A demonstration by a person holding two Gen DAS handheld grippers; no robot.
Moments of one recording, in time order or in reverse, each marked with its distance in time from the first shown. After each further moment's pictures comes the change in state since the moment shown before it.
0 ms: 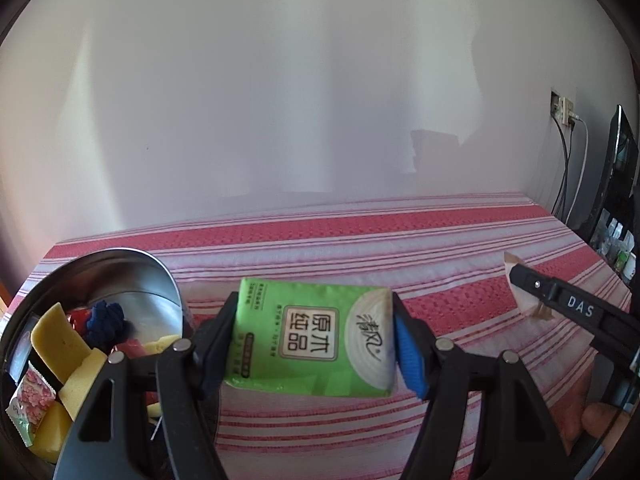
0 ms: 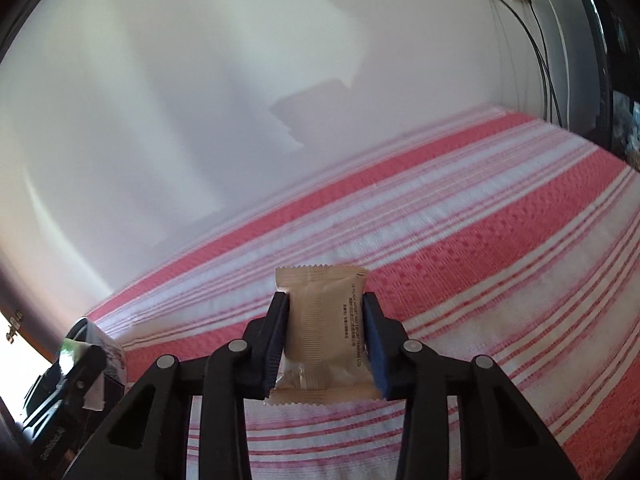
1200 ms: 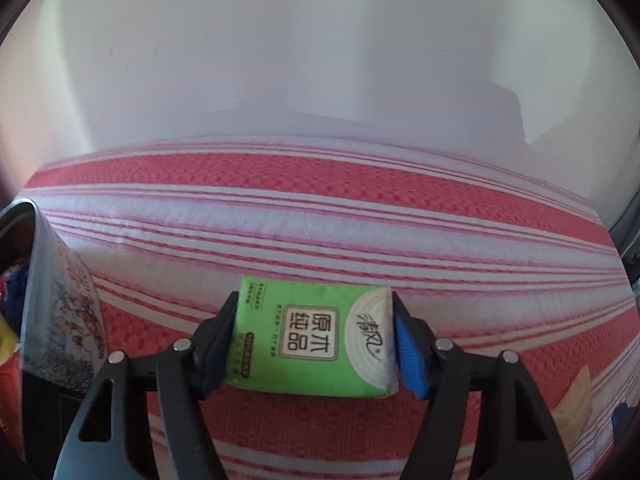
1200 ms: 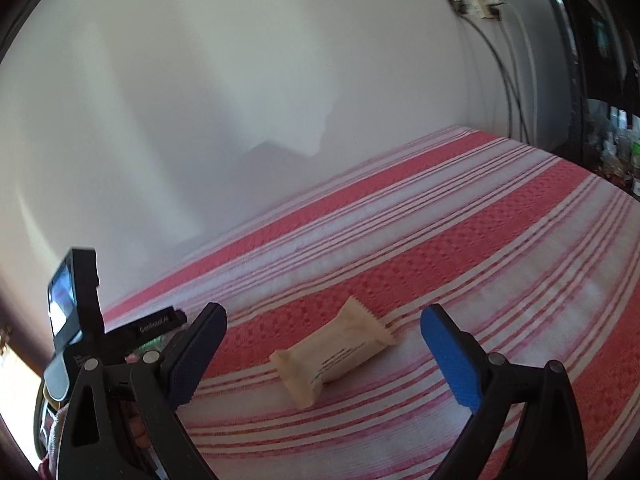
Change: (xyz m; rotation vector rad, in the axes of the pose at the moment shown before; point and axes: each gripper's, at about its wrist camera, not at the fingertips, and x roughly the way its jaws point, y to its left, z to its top) left arm 0.126 -0.032 0.019 -0.176 0.301 0.111; right arm -0.013 -0.021 -0.002 0.025 0.004 -0.073
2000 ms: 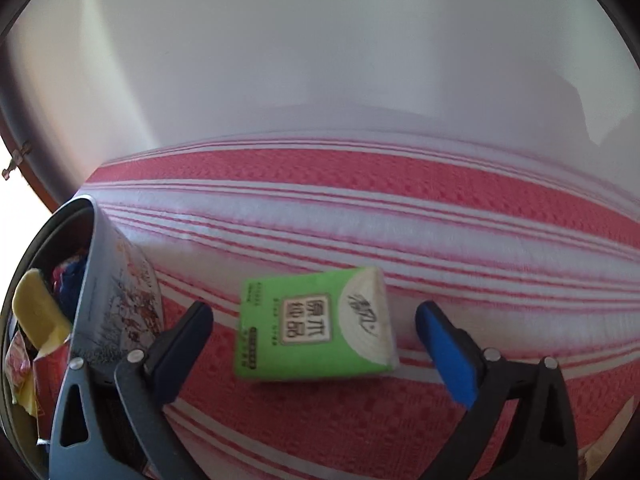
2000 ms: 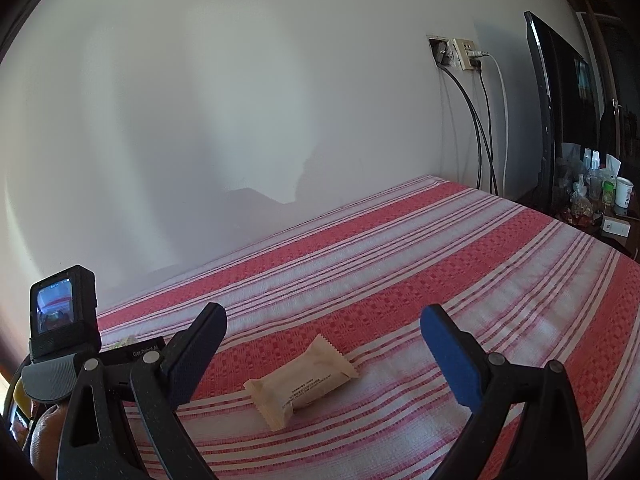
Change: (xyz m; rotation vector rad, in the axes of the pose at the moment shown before) left arm 0.025 0.021 0.012 -0.064 0.038 0.284; right arm -0.031 -0.003 0.006 -0.039 -0.200 -0.131
